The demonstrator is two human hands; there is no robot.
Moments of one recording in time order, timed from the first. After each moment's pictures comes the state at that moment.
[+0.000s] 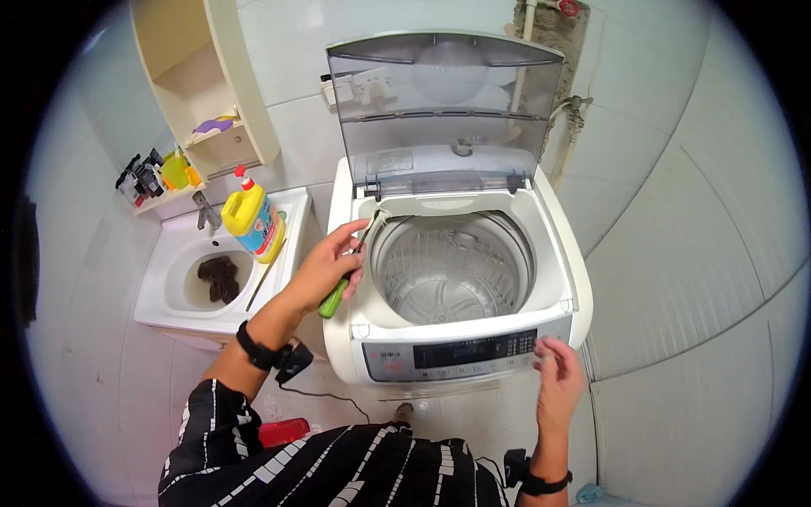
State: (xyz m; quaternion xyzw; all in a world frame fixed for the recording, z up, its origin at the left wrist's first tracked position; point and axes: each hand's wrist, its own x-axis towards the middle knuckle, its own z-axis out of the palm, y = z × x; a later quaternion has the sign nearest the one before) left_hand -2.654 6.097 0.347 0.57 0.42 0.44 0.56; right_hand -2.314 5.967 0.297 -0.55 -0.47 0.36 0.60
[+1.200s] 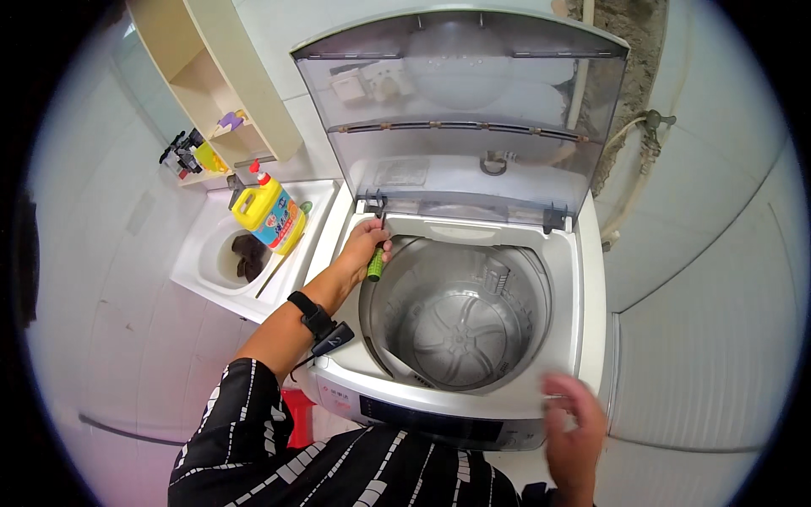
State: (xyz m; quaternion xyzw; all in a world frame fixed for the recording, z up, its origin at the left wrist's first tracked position) left_hand -2.614 6.258 0.249 0.29 0.56 0.58 0.52; right_hand -2.231 6.095 0.344 -0.51 -0.63 0.40 0.43
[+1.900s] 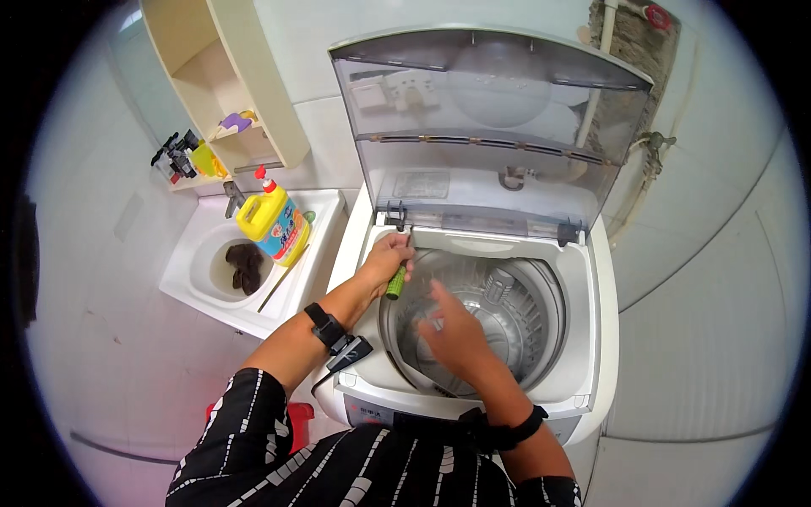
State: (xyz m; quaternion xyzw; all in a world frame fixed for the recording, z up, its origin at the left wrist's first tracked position) left_hand -2.621 6.258 0.250 0.33 0.54 0.53 0.57; right_hand -2.420 6.183 0.285 -0.40 -0.76 0.44 0.28
